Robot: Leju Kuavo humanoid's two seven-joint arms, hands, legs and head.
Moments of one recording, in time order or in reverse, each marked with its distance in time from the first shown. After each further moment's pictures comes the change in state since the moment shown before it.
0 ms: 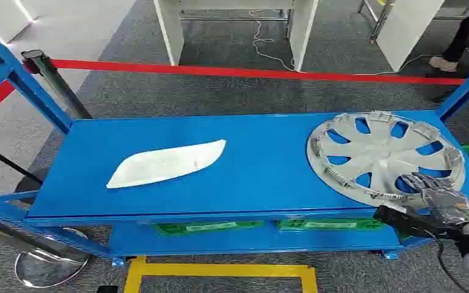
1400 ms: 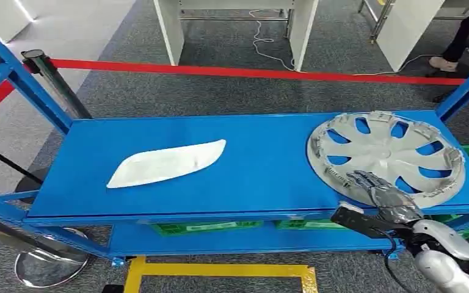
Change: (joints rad) left arm -0.002 -0.013 0.003 0.001 -0.040 -0.001 0.008; right arm -0.072 0.154 0.127 -0.061 -0.114 0.041 -0.055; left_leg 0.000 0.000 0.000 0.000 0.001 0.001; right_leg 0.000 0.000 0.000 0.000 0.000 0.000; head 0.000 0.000
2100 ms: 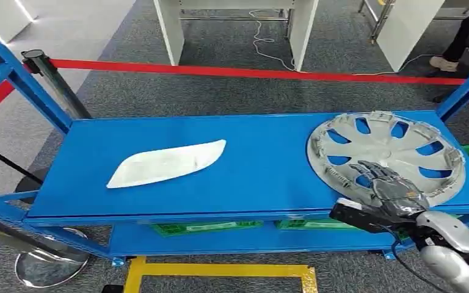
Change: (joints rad) left arm -0.001 -0.003 0.013 0.000 0.004 0.001 0.003; right arm -0.054 -0.107 0.096 -0.058 0.086 -0.053 0.111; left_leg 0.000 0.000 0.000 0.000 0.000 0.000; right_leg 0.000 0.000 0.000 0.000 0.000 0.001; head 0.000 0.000
